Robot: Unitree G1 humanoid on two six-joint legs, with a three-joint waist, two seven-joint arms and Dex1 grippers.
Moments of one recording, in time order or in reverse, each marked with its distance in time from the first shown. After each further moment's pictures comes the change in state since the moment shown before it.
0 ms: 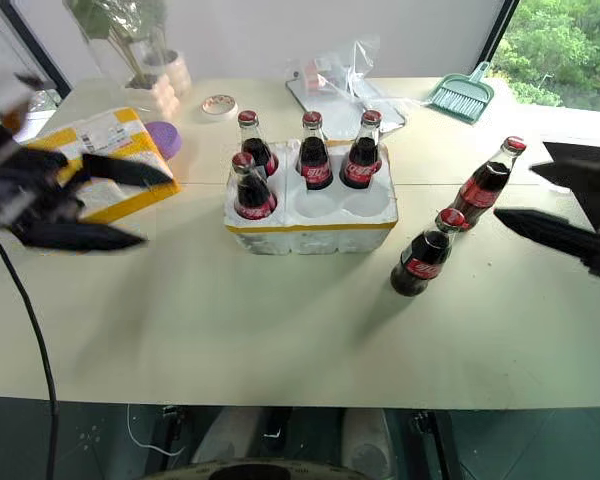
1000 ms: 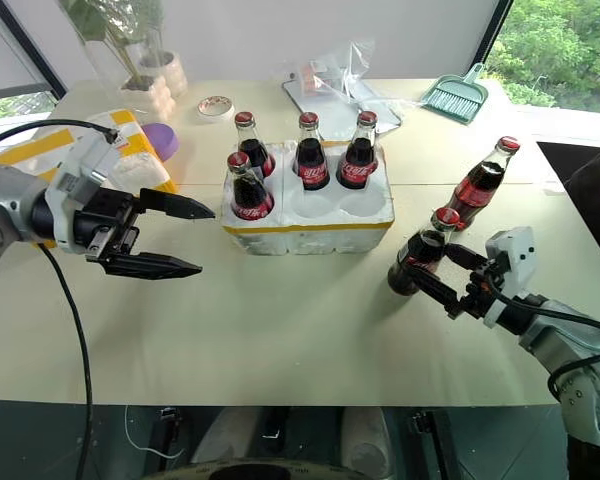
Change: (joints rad) left arm 0.020 -0.051 -0.117 0.020 0.076 -0.164 0.076; right arm -0.046 0.421 0.531 0.070 -0.181 -0.287 -0.336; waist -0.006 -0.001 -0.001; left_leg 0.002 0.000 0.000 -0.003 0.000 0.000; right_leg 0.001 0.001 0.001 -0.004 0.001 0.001
